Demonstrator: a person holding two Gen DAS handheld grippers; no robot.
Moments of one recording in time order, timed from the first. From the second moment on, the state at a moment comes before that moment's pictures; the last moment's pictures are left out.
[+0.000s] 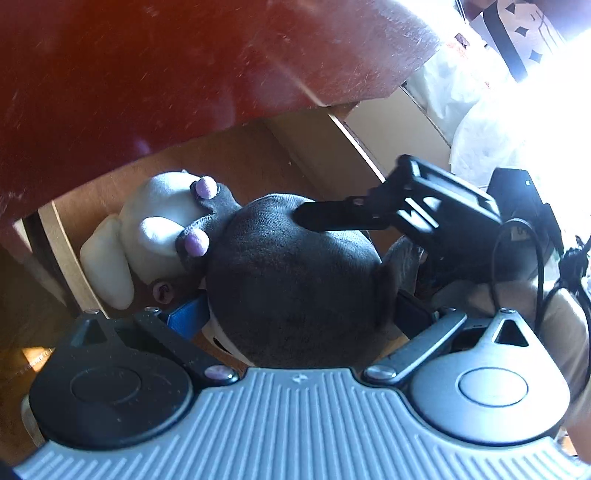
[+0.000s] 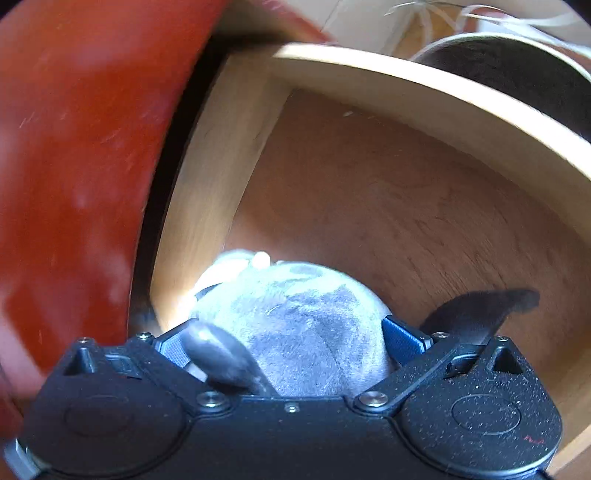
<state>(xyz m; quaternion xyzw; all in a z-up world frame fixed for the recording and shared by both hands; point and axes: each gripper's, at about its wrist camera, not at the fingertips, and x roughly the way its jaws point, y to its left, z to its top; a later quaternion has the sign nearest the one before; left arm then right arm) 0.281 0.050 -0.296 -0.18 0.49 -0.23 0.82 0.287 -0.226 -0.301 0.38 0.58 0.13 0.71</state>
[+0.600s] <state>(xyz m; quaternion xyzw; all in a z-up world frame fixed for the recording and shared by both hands) 0.273 0.031 -0.298 -0.16 0.49 -0.23 0.83 0.279 -0.224 -0.303 0.37 0.59 0.14 0.70</state>
